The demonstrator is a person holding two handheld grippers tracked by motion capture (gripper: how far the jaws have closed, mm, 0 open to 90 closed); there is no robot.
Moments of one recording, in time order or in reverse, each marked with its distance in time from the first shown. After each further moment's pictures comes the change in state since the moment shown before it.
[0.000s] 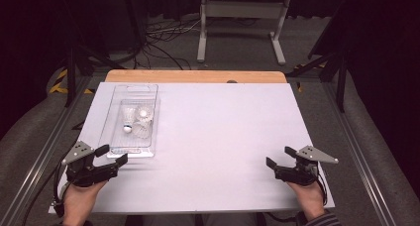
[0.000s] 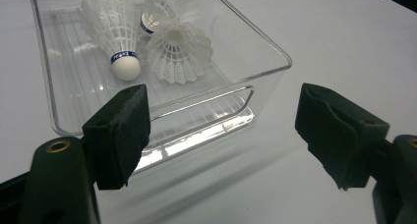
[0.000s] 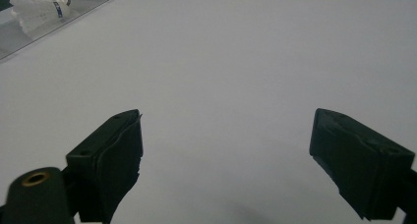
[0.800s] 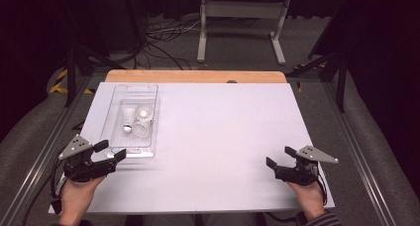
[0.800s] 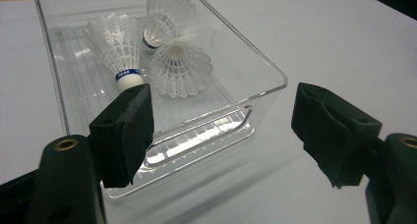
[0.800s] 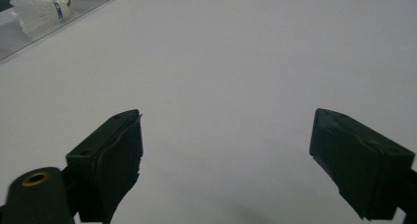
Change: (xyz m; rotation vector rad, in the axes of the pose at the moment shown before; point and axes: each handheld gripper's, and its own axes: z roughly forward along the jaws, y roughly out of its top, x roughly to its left) left arm 0.001 0.015 -0.005 -0.002 -0.004 0.015; right arm 0.000 0.000 0.000 -0.001 0.001 0.002
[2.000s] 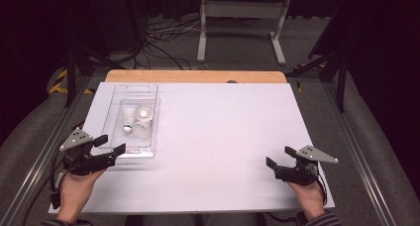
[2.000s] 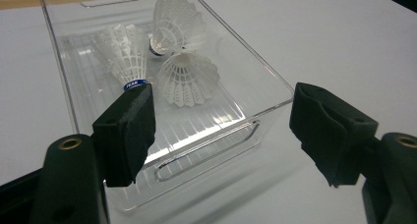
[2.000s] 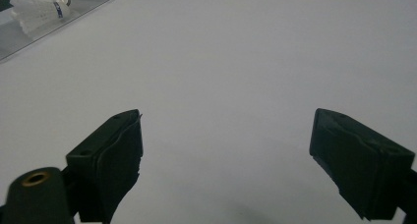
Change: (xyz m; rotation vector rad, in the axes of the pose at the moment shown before) left arm 0.003 0.017 0.002 0.027 0.013 0.015; right arm 0.000 0.000 0.000 0.001 0.000 0.000
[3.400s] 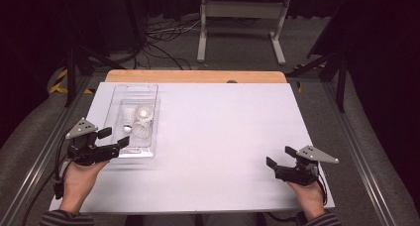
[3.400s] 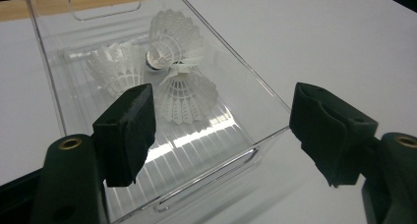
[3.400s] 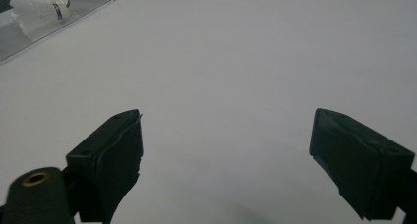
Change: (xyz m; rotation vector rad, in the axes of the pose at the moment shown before) left arm 0.001 0.022 0.010 0.026 -0.008 0.016; right arm 0.000 0.000 0.000 -0.002 -0.004 0.001
